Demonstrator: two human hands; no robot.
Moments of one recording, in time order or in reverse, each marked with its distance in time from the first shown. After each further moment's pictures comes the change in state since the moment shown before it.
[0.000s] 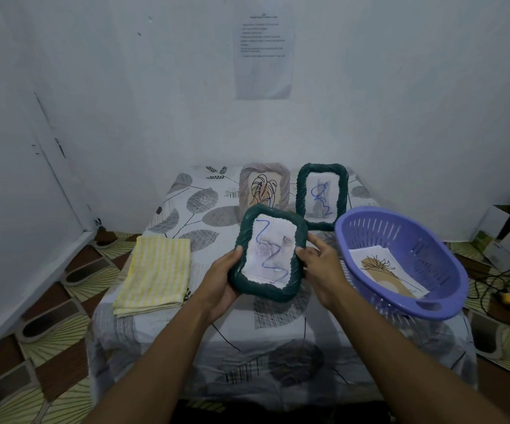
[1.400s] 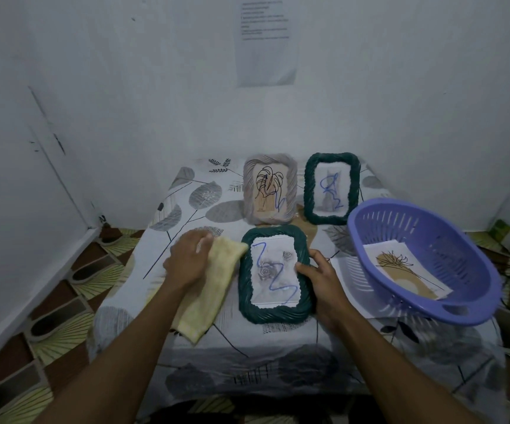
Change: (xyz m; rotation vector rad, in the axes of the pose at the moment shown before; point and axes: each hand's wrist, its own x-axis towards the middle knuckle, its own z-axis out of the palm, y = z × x) left_hand 0.036 0.033 -0.083 1.184 0.487 0.254; right_hand 0.009 0.052 -0.004 0.094 -0.111 0.032
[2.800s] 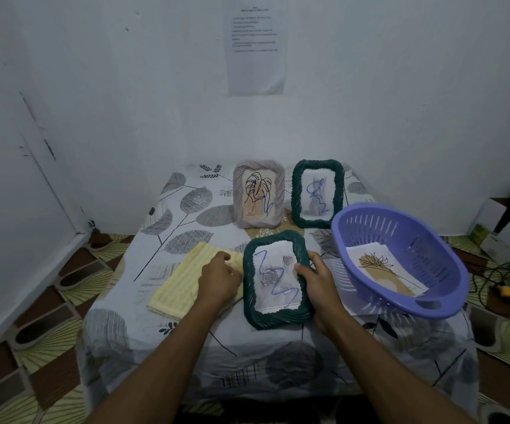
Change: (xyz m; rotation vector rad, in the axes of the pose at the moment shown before) left_hand -0.040 0.039 0.059 0.048 -0.057 -0.115; right_hand -0.021 -0.016 -0.006 -0.149 0.125 -0.081
